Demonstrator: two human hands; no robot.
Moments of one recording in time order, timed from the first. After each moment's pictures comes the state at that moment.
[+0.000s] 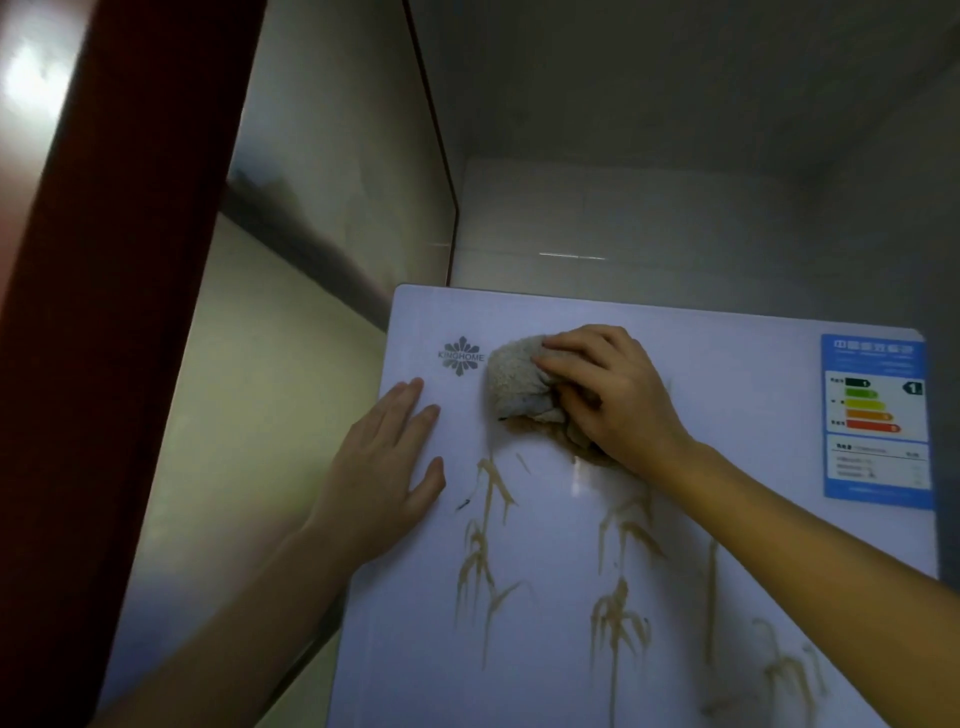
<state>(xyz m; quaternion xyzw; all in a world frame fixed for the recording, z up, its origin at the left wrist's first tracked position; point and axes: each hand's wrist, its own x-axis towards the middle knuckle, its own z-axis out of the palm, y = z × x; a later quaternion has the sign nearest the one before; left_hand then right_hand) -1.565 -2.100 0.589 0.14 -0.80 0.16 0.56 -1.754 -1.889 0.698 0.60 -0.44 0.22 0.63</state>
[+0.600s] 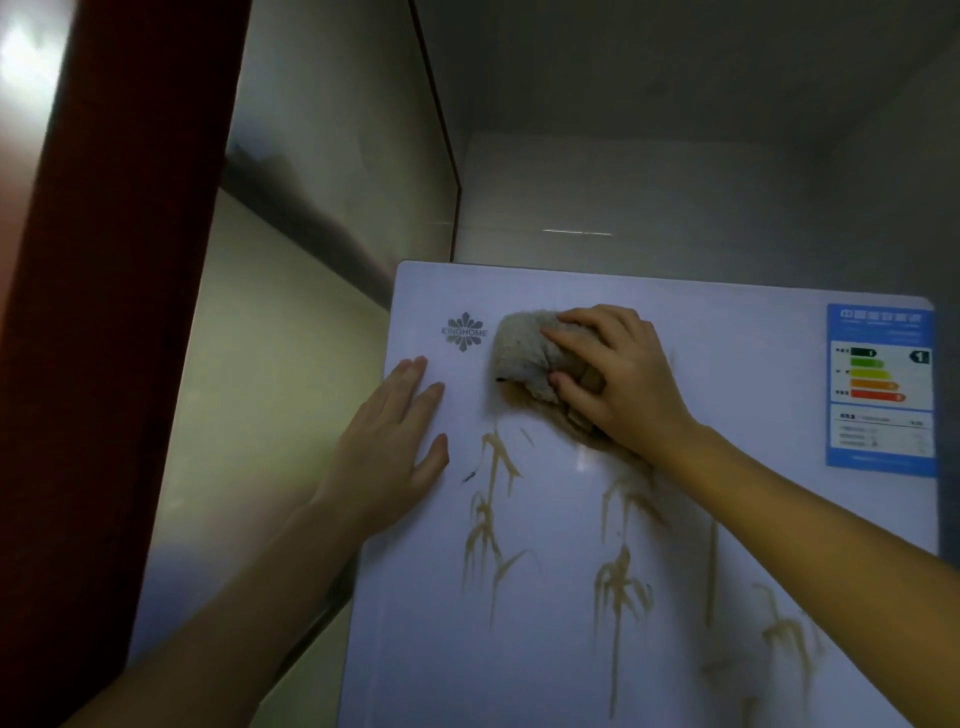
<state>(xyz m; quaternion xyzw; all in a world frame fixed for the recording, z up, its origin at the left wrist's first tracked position) -1.562 -2.097 0.588 0.12 -0.81 0.14 0.56 -1.760 -1.886 0.688 0.58 -0.48 0.21 0.62</state>
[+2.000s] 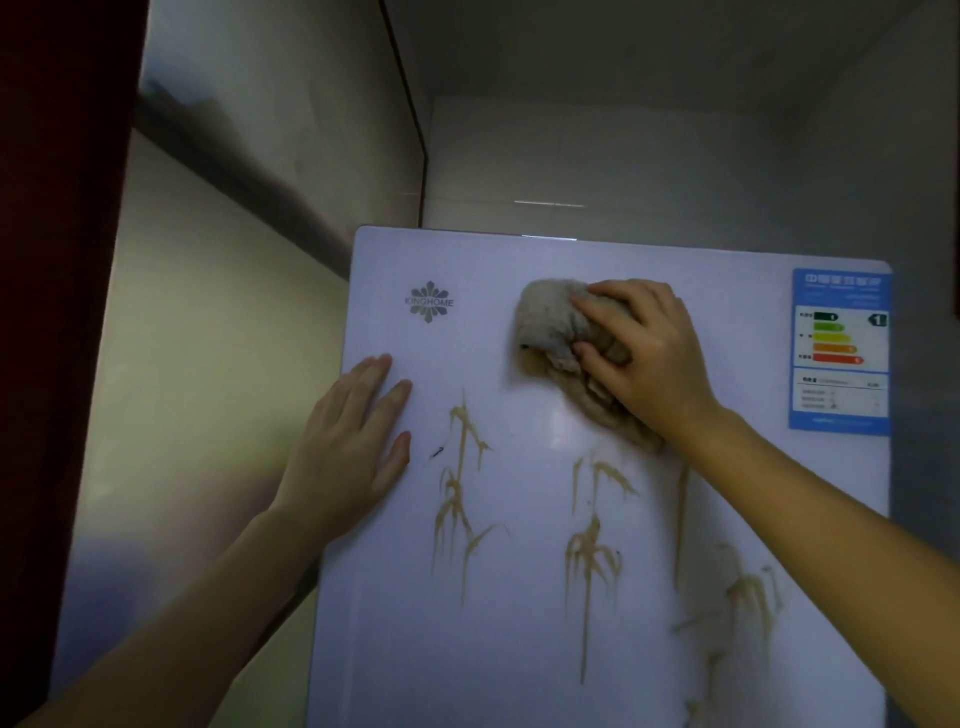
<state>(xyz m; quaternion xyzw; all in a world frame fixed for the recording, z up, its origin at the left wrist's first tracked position) -1.575 -2.113 0.564 0.08 -0.77 0.20 0.59 -1.786 -1.849 0.681 0.51 -0.48 0.23 0.67</state>
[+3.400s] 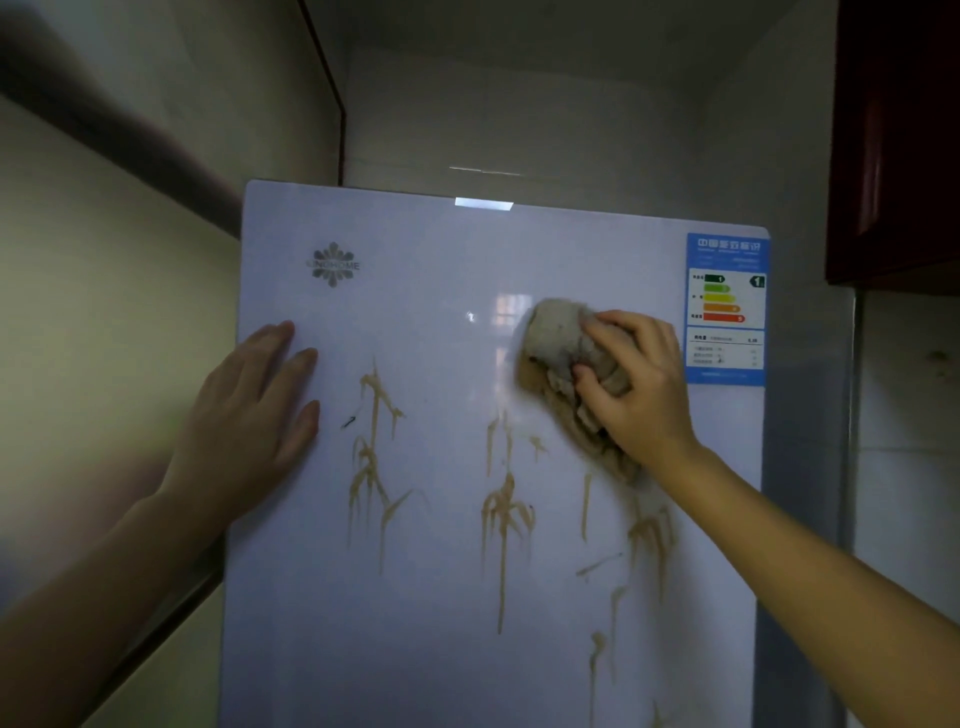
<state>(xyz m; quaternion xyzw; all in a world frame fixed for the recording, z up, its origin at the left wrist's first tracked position) -1.570 -2.100 0.566 0.10 -0.79 0.17 0.58 -1.812 -1.779 0.611 0.47 -0.55 0.33 0.60</state>
